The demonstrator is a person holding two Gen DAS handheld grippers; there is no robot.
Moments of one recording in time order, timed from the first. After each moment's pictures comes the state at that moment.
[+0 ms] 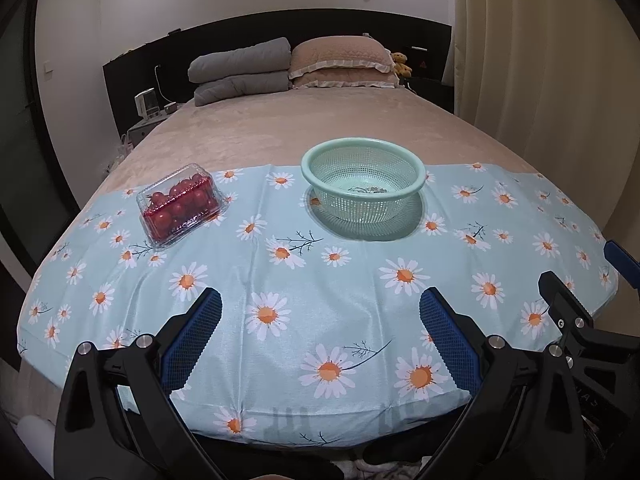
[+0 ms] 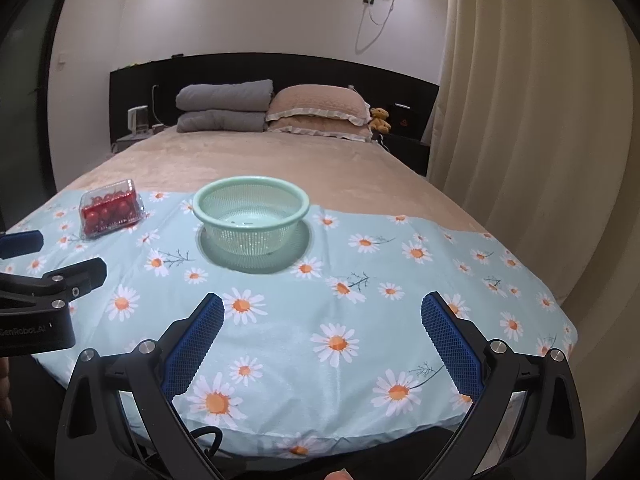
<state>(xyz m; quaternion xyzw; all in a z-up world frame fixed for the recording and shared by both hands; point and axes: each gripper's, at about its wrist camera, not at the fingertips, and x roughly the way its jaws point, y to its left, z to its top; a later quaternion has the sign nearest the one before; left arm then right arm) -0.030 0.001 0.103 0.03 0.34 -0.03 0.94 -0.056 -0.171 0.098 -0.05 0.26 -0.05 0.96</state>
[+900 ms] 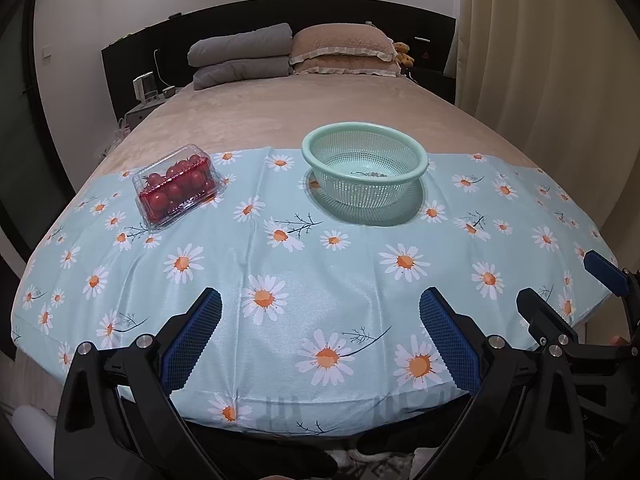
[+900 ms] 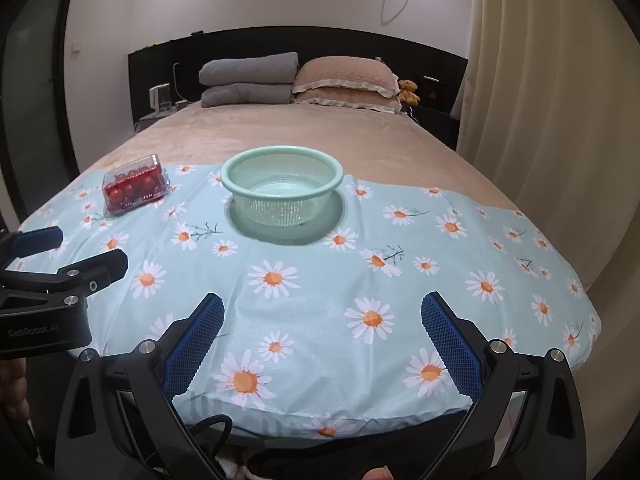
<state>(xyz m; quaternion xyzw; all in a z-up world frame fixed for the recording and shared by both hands) -0.028 0.006 0.094 0.01 0.36 -0.03 0.93 -0.047 -0.160 0.085 -0.04 0.31 0.01 0.95</state>
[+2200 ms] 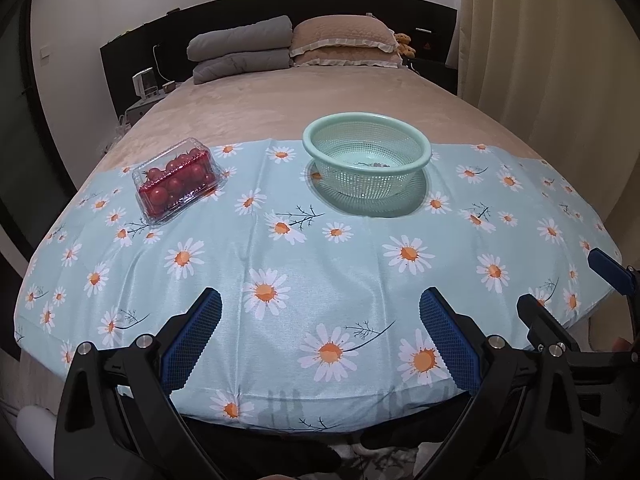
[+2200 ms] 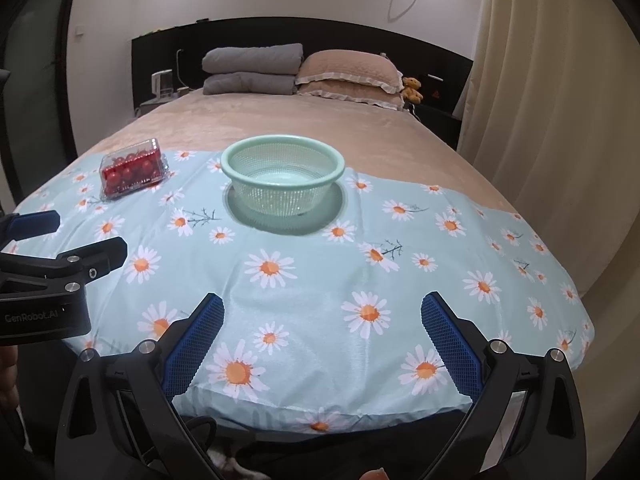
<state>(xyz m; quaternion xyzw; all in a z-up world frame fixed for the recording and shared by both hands) -0.025 0.003 0.089 0.02 0.38 -0.03 0.92 -0.044 -0.158 0.078 -0.06 0.33 0.00 0.94</state>
